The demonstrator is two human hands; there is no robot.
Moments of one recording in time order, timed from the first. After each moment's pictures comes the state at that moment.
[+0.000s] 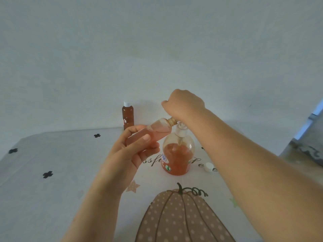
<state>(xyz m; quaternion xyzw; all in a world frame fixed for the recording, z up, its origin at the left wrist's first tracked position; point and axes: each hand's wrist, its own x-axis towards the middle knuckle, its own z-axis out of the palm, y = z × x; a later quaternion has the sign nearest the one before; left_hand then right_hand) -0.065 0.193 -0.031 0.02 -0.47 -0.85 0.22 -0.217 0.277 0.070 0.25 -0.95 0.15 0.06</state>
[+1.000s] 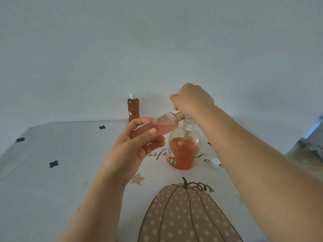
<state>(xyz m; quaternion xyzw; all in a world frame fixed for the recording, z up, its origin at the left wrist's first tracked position) -0.066 0.190 -0.035 0.02 -0.49 -0.85 0.22 -0.221 0.279 0.060 0.24 -0.94 0.22 0.04</state>
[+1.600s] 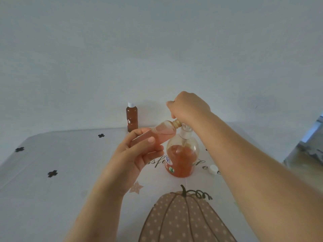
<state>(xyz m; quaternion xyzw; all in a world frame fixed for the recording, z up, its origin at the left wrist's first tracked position) -0.065 0.190 -0.032 0.03 -0.48 -0.86 0.19 -0.221 0.279 0.063 0.25 -0.95 0.21 0.04</state>
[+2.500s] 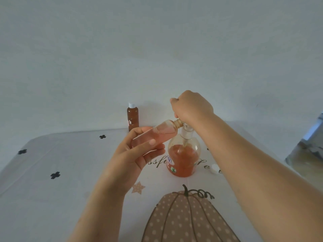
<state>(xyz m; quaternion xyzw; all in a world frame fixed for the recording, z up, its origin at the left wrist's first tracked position) -0.064 0.188 -0.033 0.01 -0.49 -0.85 0.20 -0.219 0.283 0.062 0.23 -0.94 0.24 0.06</state>
